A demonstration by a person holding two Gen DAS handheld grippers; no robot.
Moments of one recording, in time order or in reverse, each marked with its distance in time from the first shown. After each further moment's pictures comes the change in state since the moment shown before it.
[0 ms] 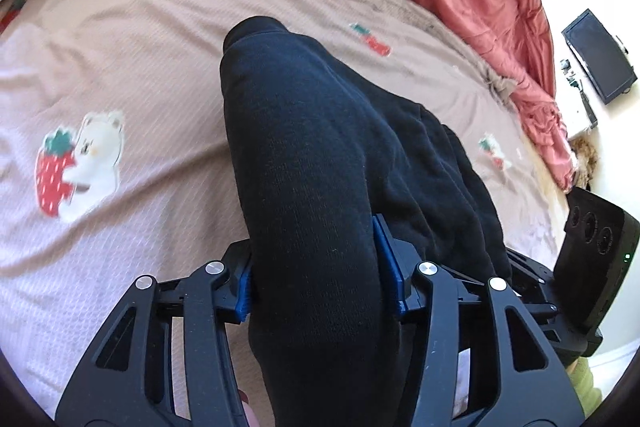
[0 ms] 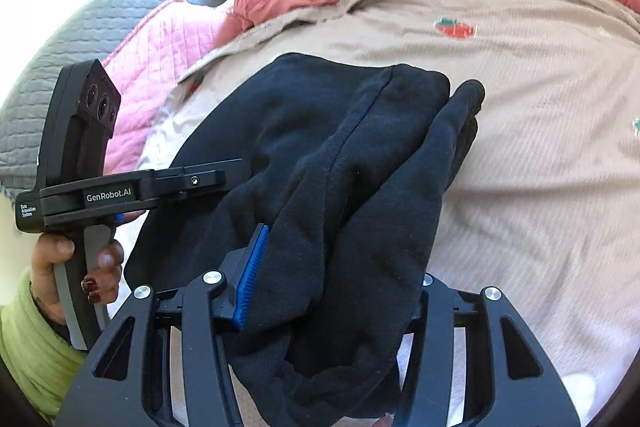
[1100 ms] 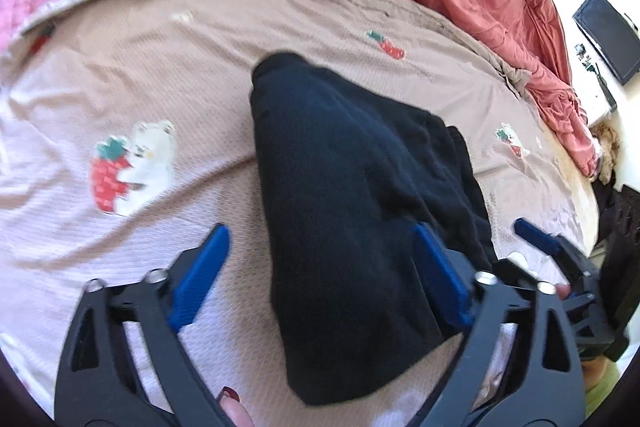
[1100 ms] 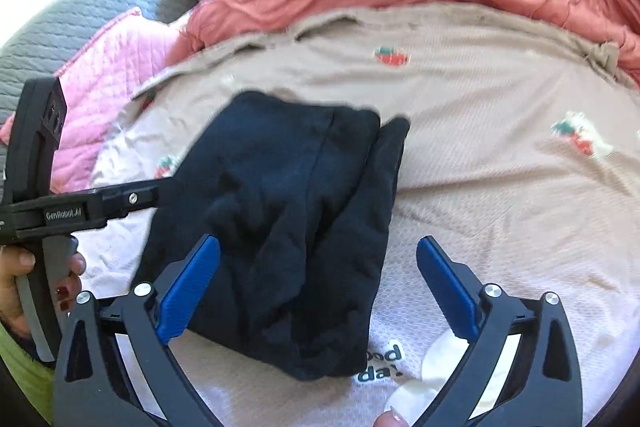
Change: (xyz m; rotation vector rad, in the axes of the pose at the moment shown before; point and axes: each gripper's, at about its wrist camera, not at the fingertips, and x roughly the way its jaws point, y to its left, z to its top) left arm -0.042 -0.008 -0.011 0.081 -0.068 0.131; right arm -0.049 0.023 -0.019 0.004 -0.129 -0.259
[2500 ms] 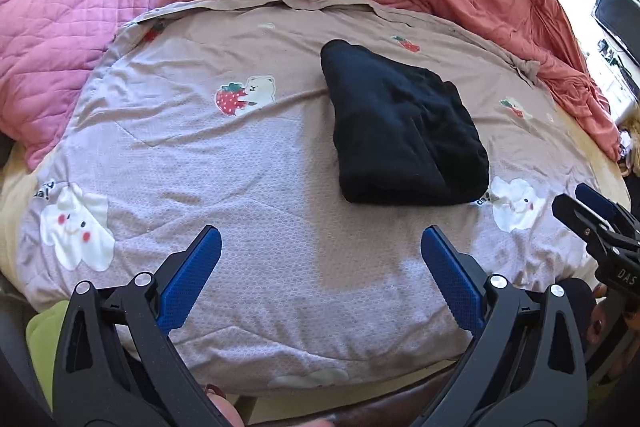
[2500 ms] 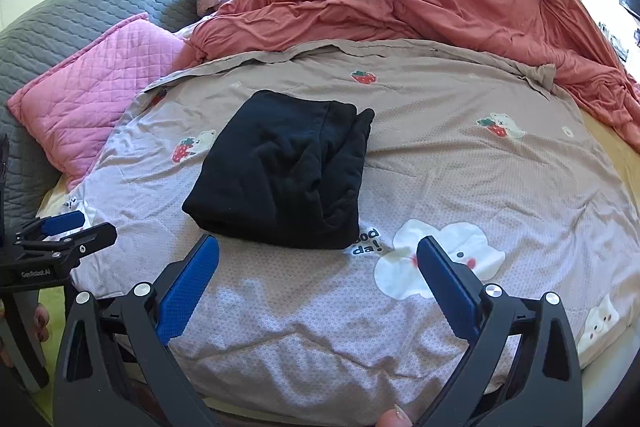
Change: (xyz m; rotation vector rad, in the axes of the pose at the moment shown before) left arm -0.120 -0.009 -0.133 -0.011 -0.105 0.191; right arm -0.115 0.050 -0.080 -0.042 -0.072 -0.141
